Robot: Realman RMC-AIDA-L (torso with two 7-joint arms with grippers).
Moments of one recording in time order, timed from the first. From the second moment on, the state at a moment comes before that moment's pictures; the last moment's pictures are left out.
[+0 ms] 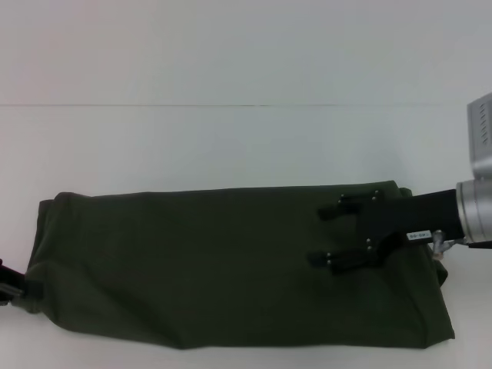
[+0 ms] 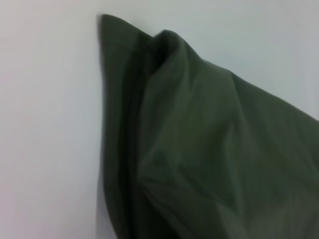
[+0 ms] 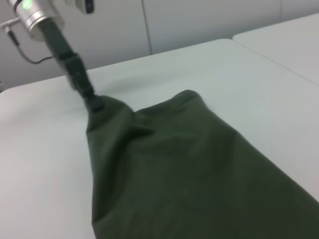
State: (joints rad) left arm -0.52 -1.83 0.45 0.64 2.51 1.70 -2.44; right arm 0.70 2.09 -0.71 -0.71 -2.27 -1.53 1.43
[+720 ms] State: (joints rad) left arm -0.46 -1.85 0.45 0.68 2.52 1.69 -2.57; right arm 0.70 2.10 -0.74 -0.60 -2.19 -1.45 1.21
